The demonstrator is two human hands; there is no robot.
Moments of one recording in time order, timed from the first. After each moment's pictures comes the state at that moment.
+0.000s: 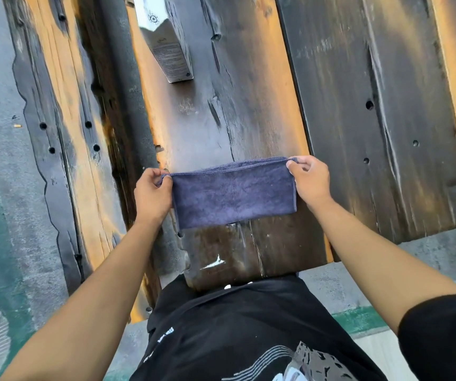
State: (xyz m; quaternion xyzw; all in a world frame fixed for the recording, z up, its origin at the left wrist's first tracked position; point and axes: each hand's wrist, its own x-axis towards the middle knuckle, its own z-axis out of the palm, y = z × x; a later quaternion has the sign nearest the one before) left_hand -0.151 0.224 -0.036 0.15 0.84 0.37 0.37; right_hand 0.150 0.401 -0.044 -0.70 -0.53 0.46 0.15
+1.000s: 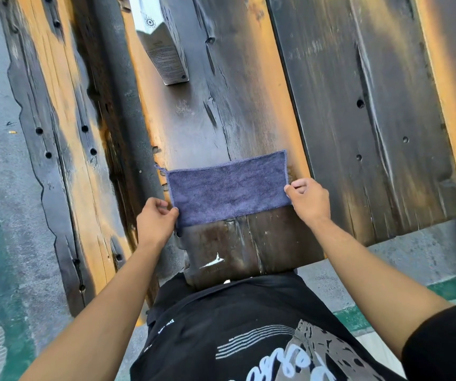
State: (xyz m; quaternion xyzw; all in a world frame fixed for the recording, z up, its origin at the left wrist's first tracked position) left_hand -0.124 0.181 -0.041 0.17 0.89 0.21 0.37; right_hand 0.172 0.358 -0.029 -0.74 -0.56 0.37 0.00
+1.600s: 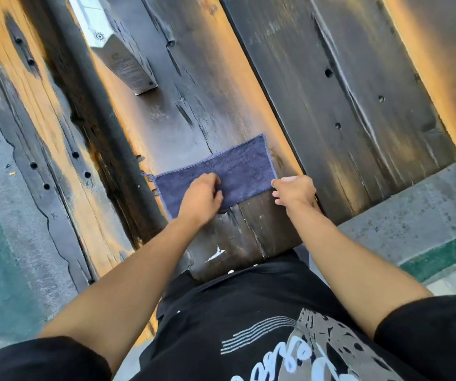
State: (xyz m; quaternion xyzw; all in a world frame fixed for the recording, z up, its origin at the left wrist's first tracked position) left_hand -0.051 0.260 -0.026 0.58 0.72 0.10 0.36; right_hand 0.159 0.328 -0.013 -0.85 -0.29 0.43 0.10
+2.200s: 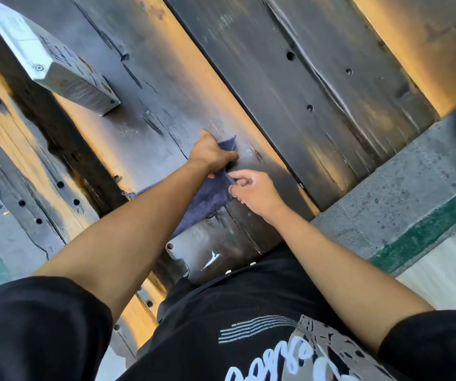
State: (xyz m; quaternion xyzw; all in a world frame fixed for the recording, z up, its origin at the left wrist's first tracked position) left_hand 0.000 0.390 -0.001 0.44 0.75 0.01 0.49; right_hand 0.138 0.304 -0.013 -0.66 -0.42 0.59 0.18
